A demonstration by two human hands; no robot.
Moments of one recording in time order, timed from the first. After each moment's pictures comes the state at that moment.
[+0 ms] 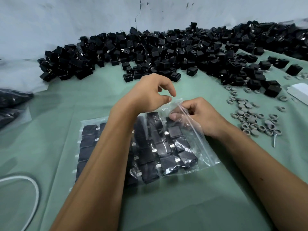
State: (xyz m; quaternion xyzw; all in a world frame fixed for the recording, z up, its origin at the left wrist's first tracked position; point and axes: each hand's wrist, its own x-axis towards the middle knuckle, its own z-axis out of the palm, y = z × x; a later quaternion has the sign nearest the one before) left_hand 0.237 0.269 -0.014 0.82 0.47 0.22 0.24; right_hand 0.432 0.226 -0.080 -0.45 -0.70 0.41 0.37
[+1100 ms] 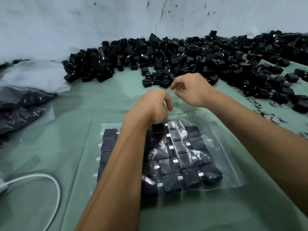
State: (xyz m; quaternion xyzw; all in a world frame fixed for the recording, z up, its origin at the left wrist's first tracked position) left_hand 0.209 0.273 -0.024 0.76 0.60 0.13 0.22; right_hand 0.377 0.330 -0.031 -0.54 -0.81 0.08 0.20
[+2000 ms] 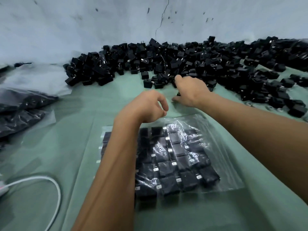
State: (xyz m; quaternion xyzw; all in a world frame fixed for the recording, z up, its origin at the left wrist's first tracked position) left_hand 0.186 0.275 -0.014 0.75 0.60 0.14 0.26; right_hand 0.366 0.368 -0.044 -0.60 -0.79 -0.08 0.06
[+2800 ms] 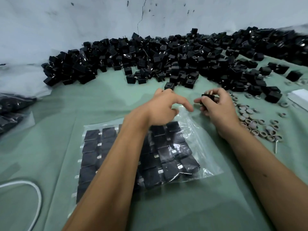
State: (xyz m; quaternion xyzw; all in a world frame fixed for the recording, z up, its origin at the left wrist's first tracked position) left_hand 0.254 0.257 -0.023 0.84 0.45 0.12 0.28; right_hand 0.458 0.250 -0.089 -0.60 -0.47 0.33 0.55
